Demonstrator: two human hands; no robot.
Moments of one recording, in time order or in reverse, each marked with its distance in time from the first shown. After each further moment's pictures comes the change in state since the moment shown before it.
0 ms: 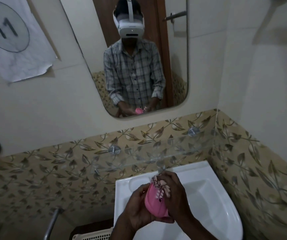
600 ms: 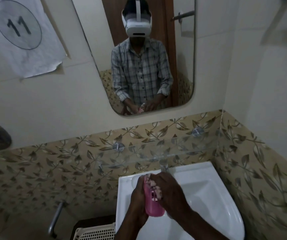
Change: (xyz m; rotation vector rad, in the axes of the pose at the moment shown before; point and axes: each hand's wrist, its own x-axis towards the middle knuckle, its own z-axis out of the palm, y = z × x) left_hand 0.011 -0.009 0.011 0.025 0.378 0.424; right_hand 0.005 -0.020 0.000 -0.314 -0.185 -0.278
